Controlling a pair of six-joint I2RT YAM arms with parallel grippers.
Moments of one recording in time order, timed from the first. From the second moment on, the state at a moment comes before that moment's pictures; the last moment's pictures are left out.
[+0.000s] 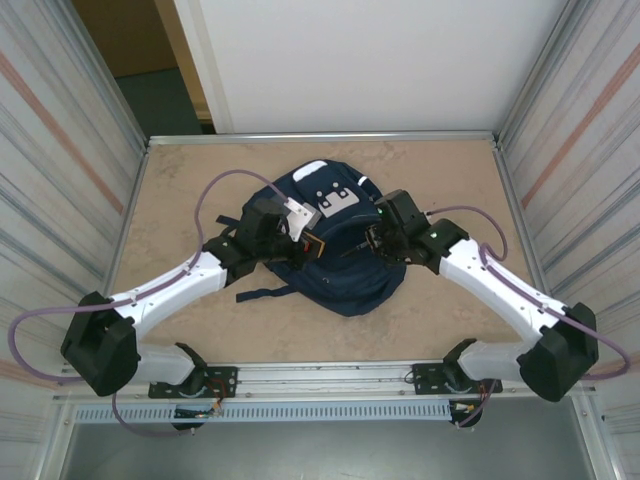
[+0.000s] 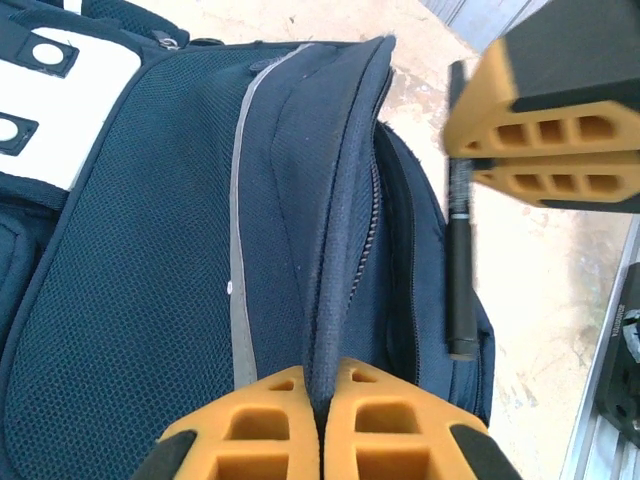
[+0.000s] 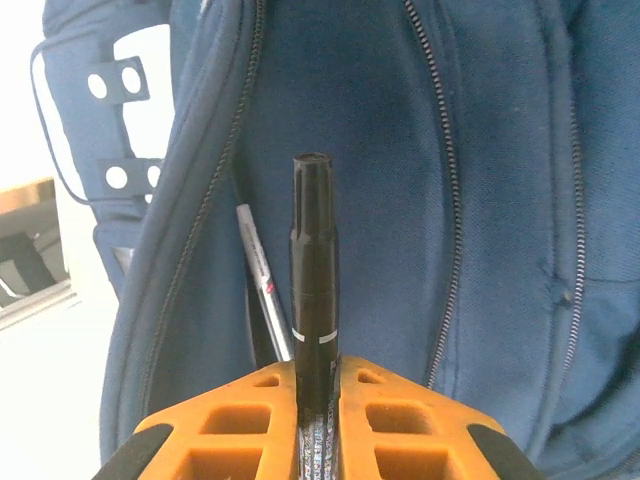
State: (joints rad) left arm -0.70 1.32 0.90 -0.18 0.36 -0.16; right arm 0.63 1.28 1.06 -0.70 0.04 1.71
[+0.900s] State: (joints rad) left arm -0.67 1.27 0.74 0.02 0.40 -0.30; right arm 0.53 1.34 1.01 -0.69 -0.15 1.45
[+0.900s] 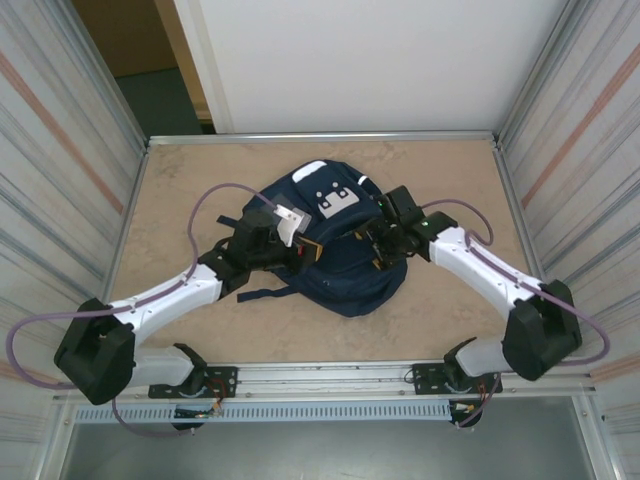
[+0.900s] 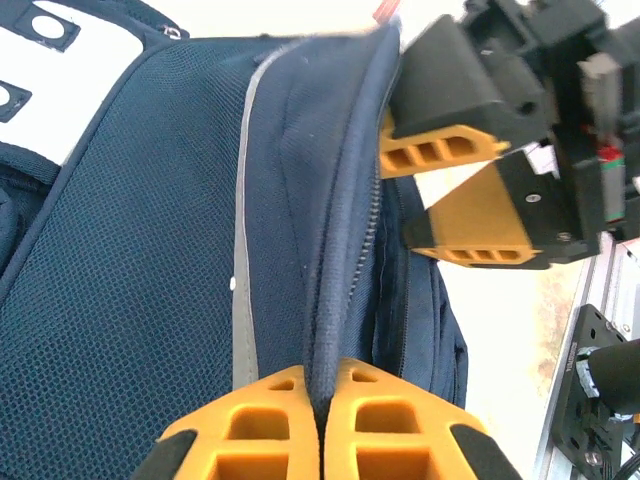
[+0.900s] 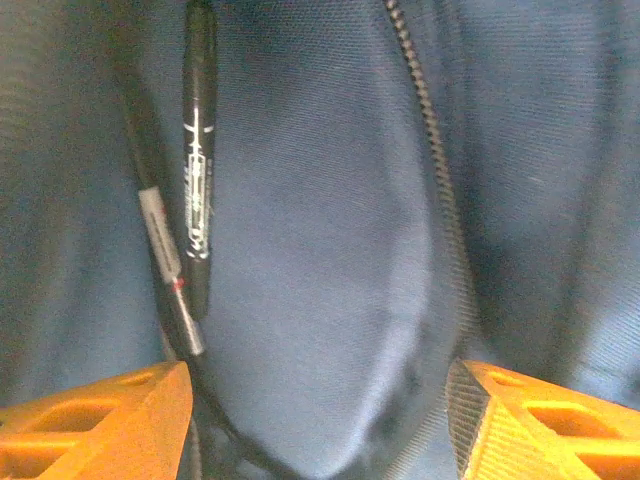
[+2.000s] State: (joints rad) left arm -0.60 1.32 0.83 -0.32 0.30 -0.50; right arm 0.32 1.33 0.96 -0.78 -0.27 1.08
